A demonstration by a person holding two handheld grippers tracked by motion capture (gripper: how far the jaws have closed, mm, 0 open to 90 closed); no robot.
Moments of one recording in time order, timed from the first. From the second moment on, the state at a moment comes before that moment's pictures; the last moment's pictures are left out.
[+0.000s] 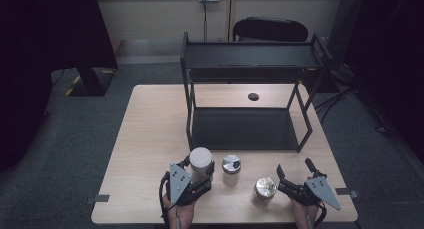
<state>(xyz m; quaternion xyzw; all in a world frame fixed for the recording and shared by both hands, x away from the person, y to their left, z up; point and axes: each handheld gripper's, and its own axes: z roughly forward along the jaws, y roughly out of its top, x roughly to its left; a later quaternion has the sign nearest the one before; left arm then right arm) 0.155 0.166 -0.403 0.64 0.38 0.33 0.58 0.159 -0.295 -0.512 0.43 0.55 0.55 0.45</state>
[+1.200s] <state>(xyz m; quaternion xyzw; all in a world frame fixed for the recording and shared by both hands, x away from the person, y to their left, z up) 0.197 0.160 -0.379 0.64 0.38 0.34 0.57 0.159 -0.296 -0.512 0.43 0.55 0.56 0.45</state>
